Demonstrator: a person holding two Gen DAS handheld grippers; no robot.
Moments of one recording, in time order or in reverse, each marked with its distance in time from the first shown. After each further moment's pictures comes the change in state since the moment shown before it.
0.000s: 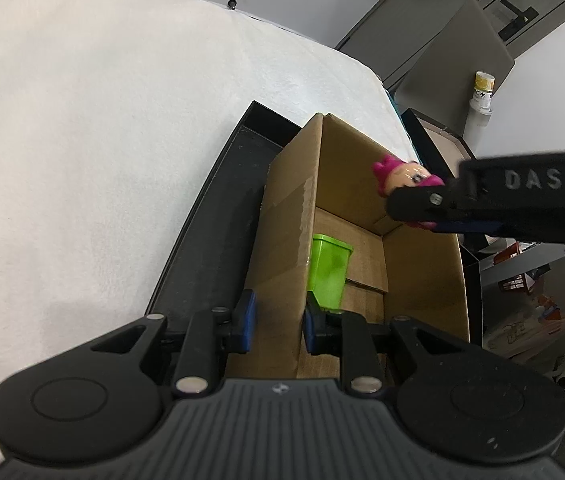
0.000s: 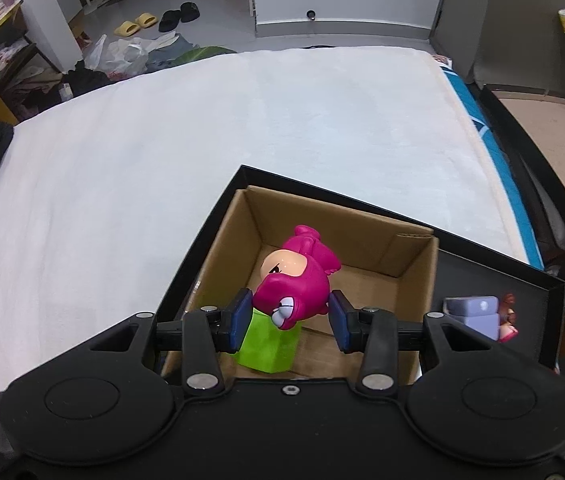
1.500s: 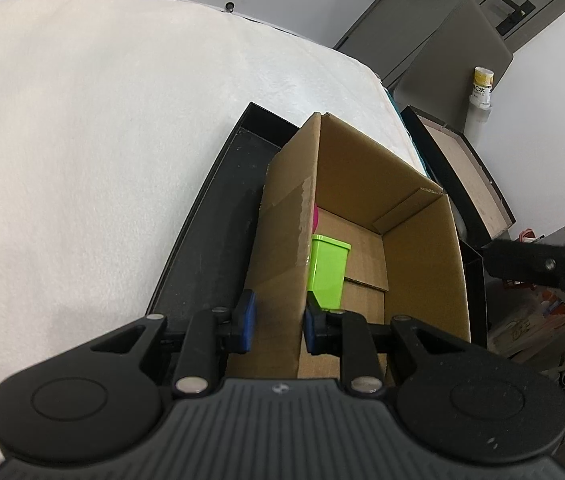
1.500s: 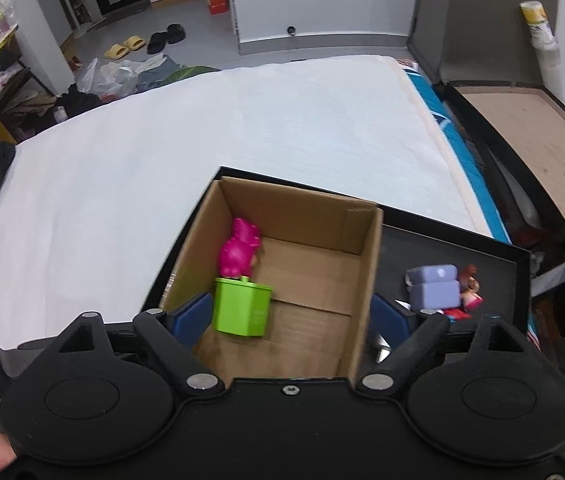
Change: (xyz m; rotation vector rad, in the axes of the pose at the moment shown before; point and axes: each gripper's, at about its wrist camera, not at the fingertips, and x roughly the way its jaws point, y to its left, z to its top) left arm -0.001 -0.005 0.002 0.021 -0.002 0.015; right arm -0.040 -0.030 -0.030 0.064 -0.054 -0.020
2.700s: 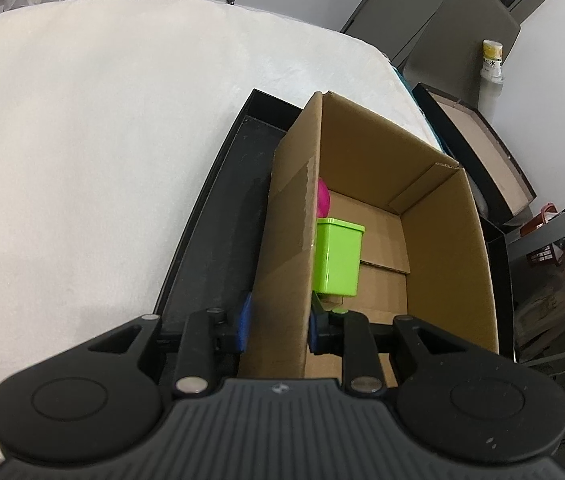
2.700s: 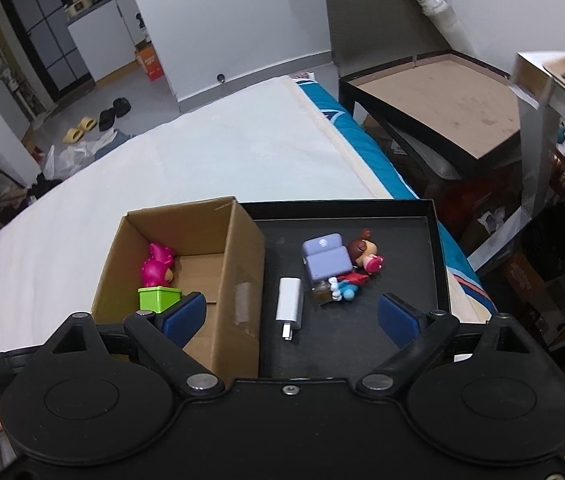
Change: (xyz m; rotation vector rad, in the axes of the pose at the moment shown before) left arm 0.014 -0.015 -0.003 0.063 0.035 0.081; right arm -0.034 -0.110 -0.062 0.255 -0.146 -0.006
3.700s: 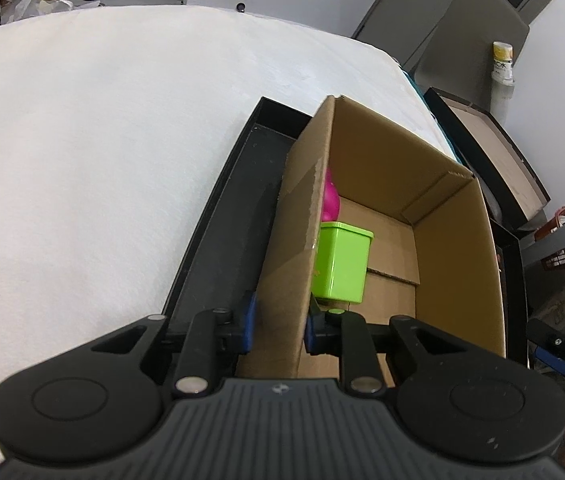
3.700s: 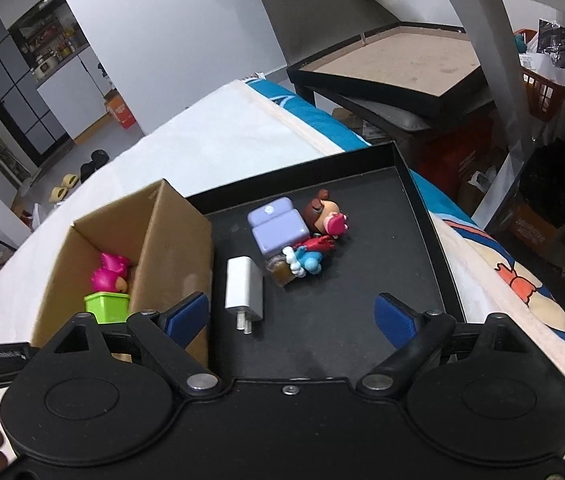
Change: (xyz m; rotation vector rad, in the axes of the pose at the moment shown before) left arm -0.001 -0.003 0.001 0.003 -0.028 0.055; right arm 0.049 -0.049 -0.063 0.180 -0.098 0.010
